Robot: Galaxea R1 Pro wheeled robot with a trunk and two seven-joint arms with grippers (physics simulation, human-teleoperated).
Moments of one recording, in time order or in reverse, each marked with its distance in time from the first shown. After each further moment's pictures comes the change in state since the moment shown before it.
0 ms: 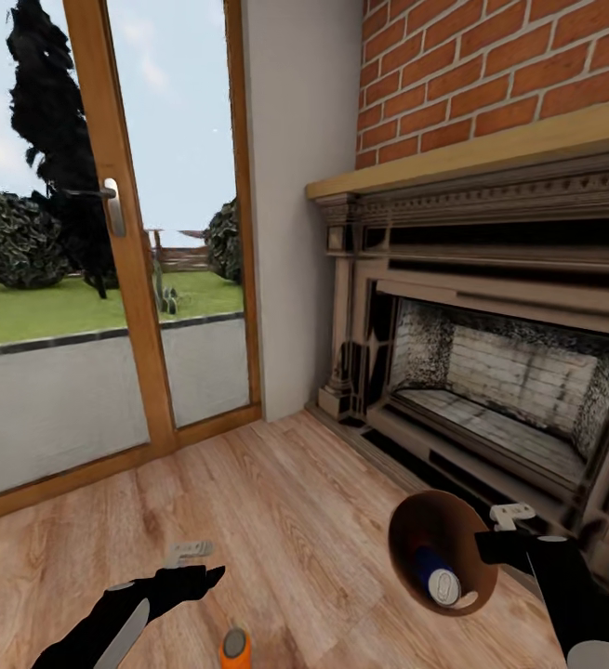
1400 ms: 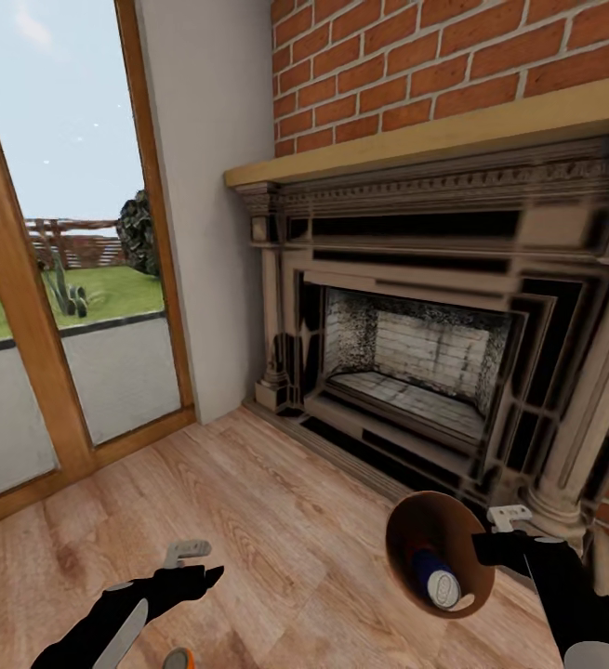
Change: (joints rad) left arm 0.001 0.001 0.008 0.003 0.002 0.001 0.001; right arm 0.000 0.008 0.000 0.009 0.002 -0.001 0.001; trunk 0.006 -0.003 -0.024
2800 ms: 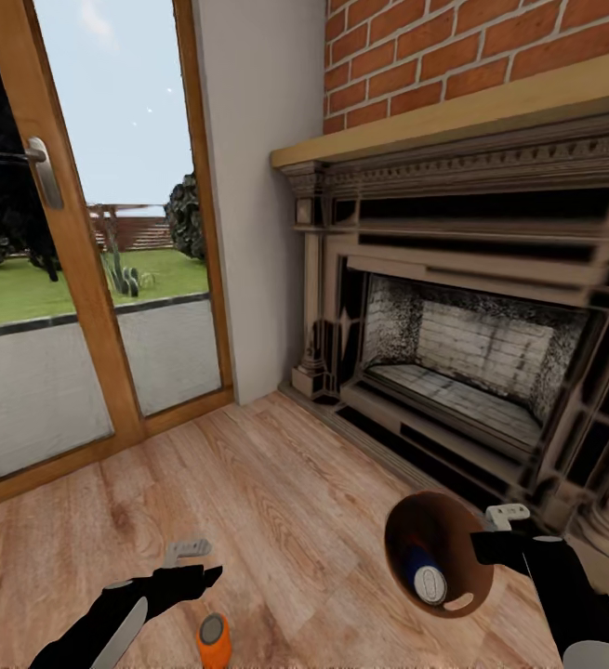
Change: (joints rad) left arm -0.003 0.003 -0.001 -0.002 0.003 0.017 0.010; right arm 0.000 0.002 0.006 -0.006 0.002 0.003 0.005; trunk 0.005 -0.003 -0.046
